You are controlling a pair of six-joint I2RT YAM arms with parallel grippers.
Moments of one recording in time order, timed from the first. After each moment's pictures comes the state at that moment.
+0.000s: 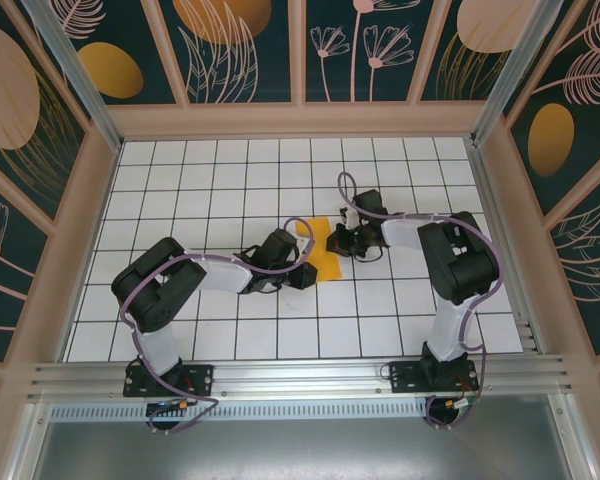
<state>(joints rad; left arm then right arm) -0.80 1.82 0.79 0.22 0.30 -0.54 0.39 1.88 0.98 -0.17 -0.57 0.55</state>
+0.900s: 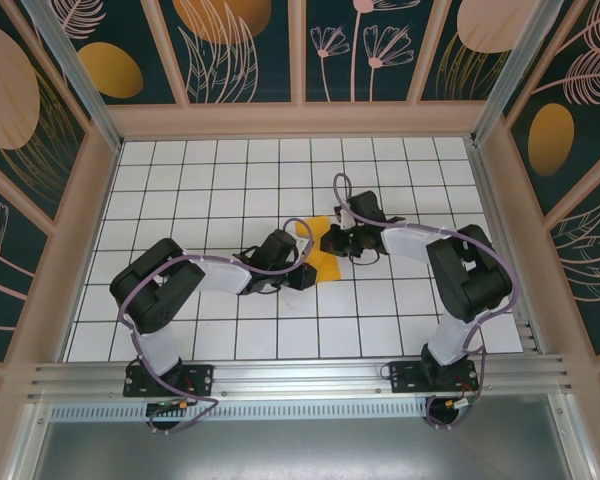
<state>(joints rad) -0.80 1.81 0.78 0.22 0.30 -0.54 0.48 1.75 0.92 -0.13 -0.52 0.61</state>
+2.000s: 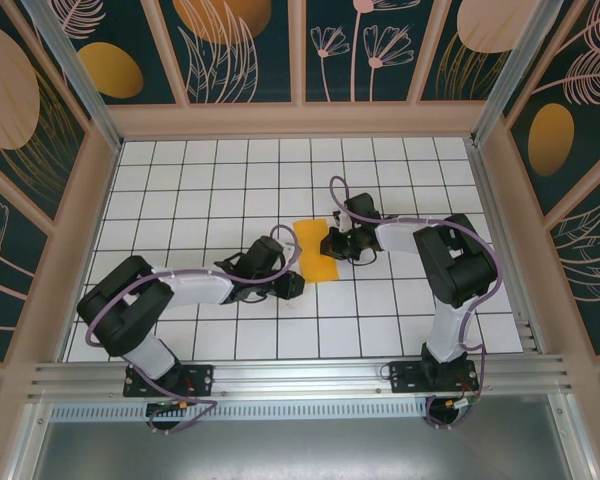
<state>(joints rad) -0.80 1.60 0.67 0.09 0.30 -0.53 0.47 1.87 0.96 -0.14 -0.53 0.60</state>
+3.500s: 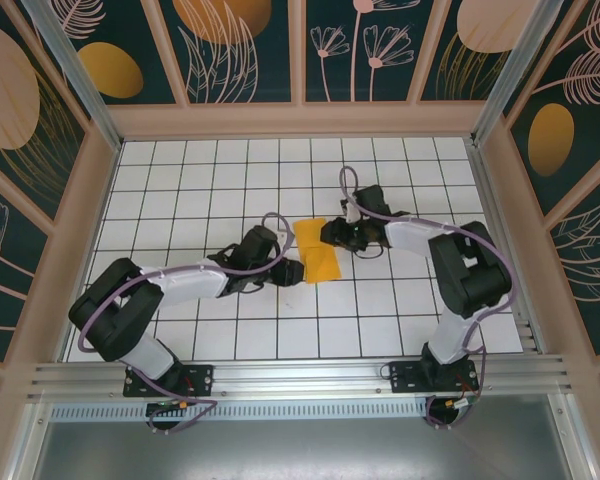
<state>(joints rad) -0.73 1.57 0.72 0.06 0.24 -0.54 0.42 1.74 0.96 -0.16 -0.50 0.56</state>
